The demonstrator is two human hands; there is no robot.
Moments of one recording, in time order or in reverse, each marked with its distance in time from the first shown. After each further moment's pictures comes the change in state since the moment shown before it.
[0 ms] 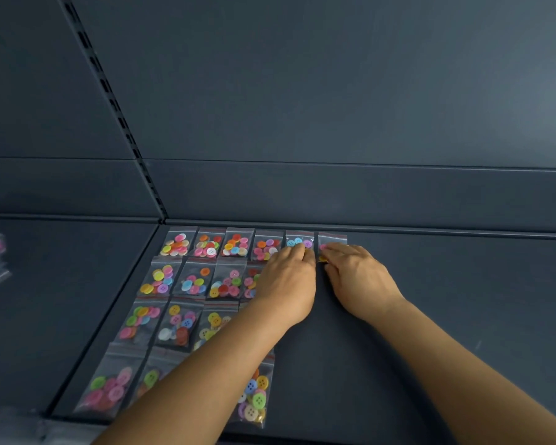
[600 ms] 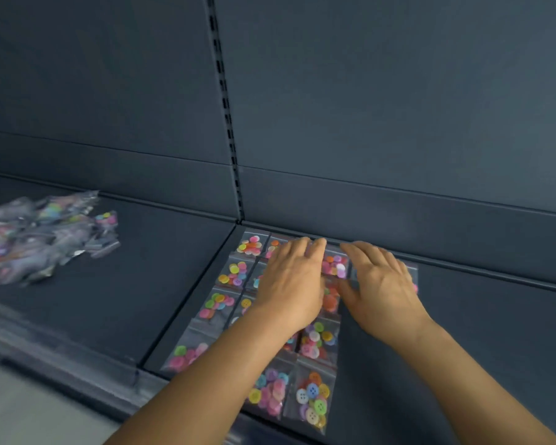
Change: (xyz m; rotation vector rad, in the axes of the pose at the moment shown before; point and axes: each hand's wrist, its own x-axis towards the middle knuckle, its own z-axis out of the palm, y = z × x) left_hand -0.052 -0.059 -0.043 -0.064 0.243 -0.224; right_hand 0.005 -0.079 -0.018 -0.010 0.057 -0.136
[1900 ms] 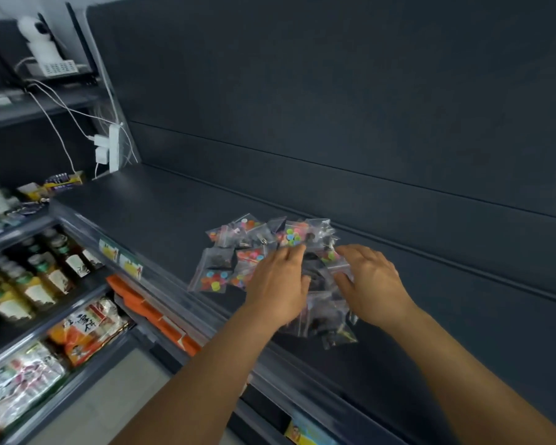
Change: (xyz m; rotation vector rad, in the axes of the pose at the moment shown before) left_hand -0.094 -0.507 -0.120 -0.018 0.051 -0.346; right_hand 0.190 -0.462 0.157 0.173 -0.127 -0.246
